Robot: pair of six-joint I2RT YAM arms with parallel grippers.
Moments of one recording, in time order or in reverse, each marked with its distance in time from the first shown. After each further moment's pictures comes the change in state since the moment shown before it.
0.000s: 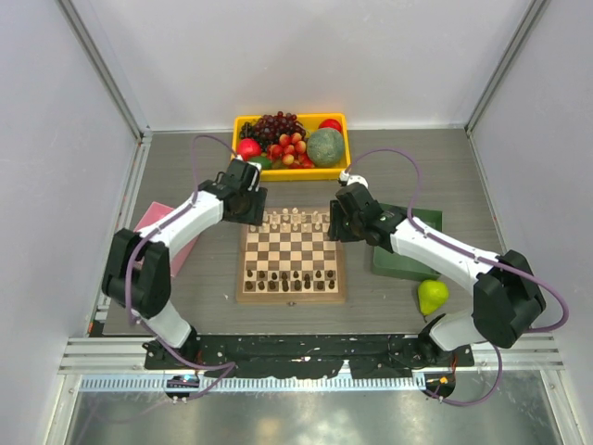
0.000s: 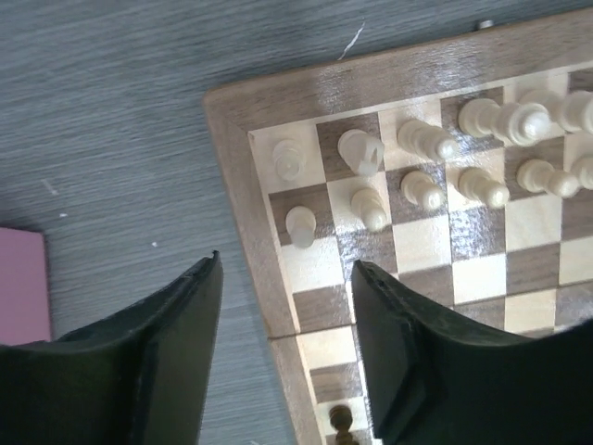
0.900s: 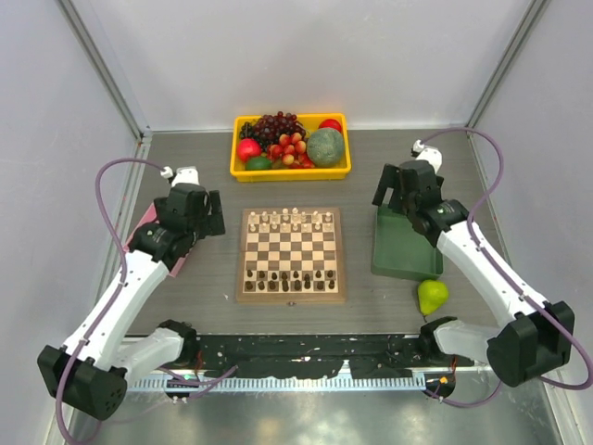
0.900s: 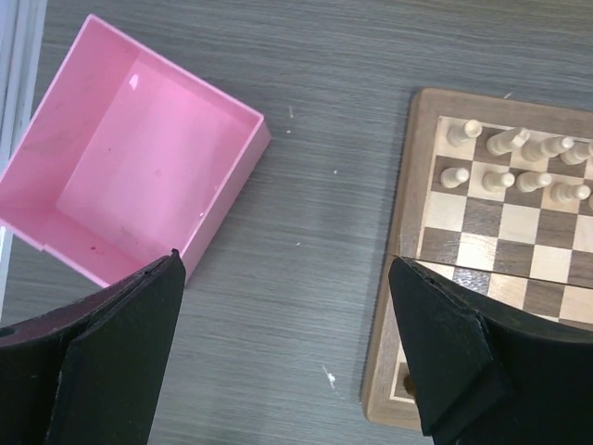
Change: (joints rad) left arm 0.060 -0.660 -0.210 -0.155 -0.318 -0.128; right arm -0.323 -0.236 0.028 -0.064 0.200 -0.078
